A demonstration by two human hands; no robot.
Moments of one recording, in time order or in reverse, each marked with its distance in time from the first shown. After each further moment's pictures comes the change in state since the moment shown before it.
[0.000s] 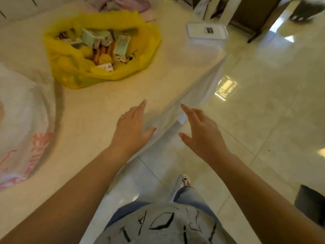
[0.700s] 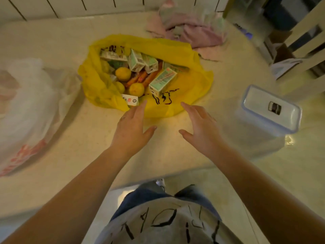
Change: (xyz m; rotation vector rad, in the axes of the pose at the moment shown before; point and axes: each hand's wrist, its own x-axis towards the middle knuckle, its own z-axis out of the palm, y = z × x) left_hand 0.172 -0.027 -0.013 -0.030 0.283 -0.505; right_hand 0.302 0.035 -0.002 0.089 -0.198 -0.561
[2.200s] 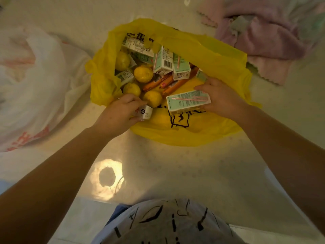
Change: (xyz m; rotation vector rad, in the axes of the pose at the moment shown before) left_hand 0.101 -0.070 -0.009 0.136 -0.069 -0.070; right_hand 0.253 0.094 0.032 -0.036 -0.455 -0.339
